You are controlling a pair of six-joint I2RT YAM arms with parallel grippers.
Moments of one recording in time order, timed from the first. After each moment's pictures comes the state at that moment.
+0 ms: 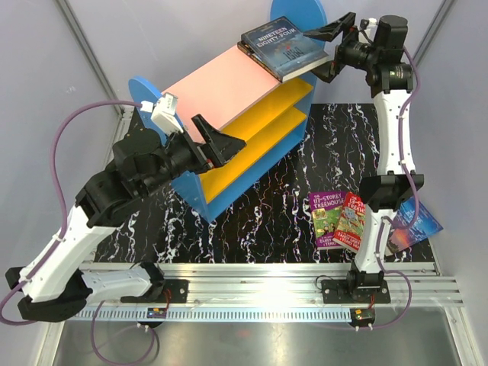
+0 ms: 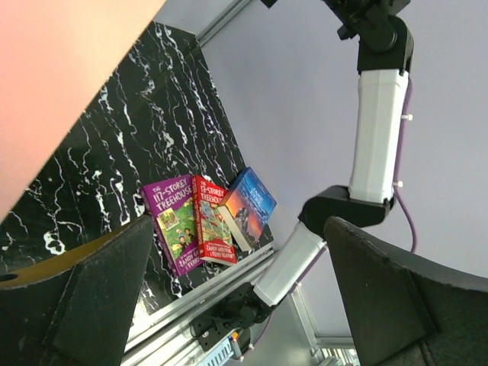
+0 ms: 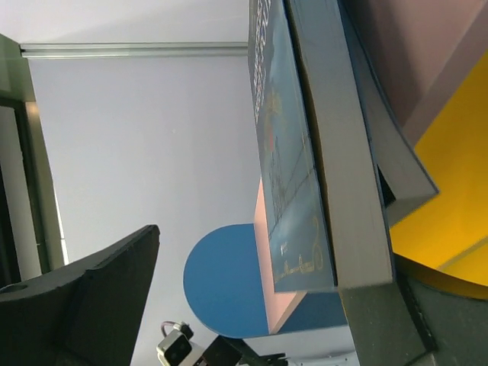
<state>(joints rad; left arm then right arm) -0.87 1.08 1.59 -0.67 -0.15 -0.87 0.03 2.14 2.65 -0.65 -0.86 1.37</state>
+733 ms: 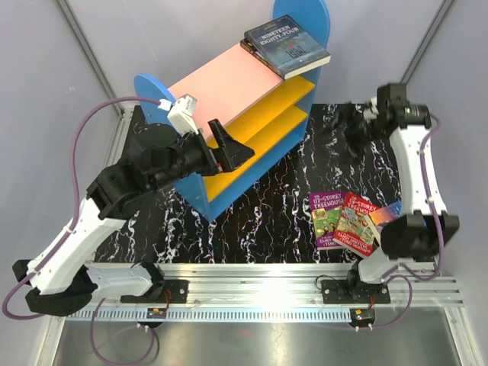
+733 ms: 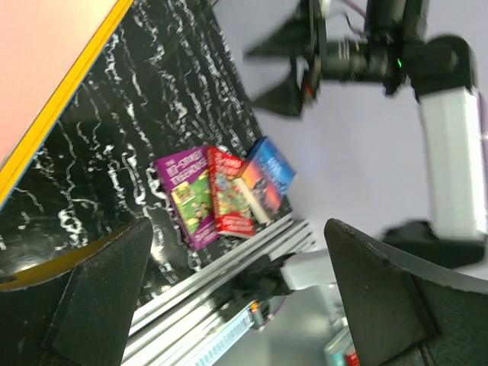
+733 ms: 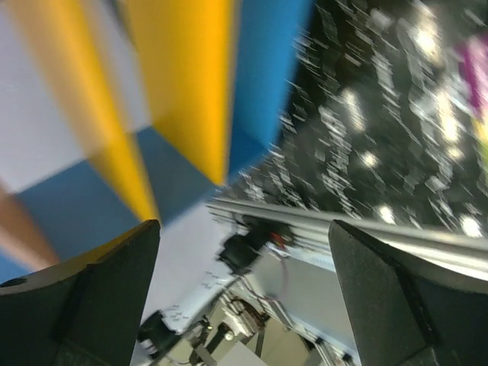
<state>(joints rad) -0.87 1.15 1.62 -0.74 -0.08 -0.83 -0.03 1.70 1.95 -1.26 -0.66 0.75</state>
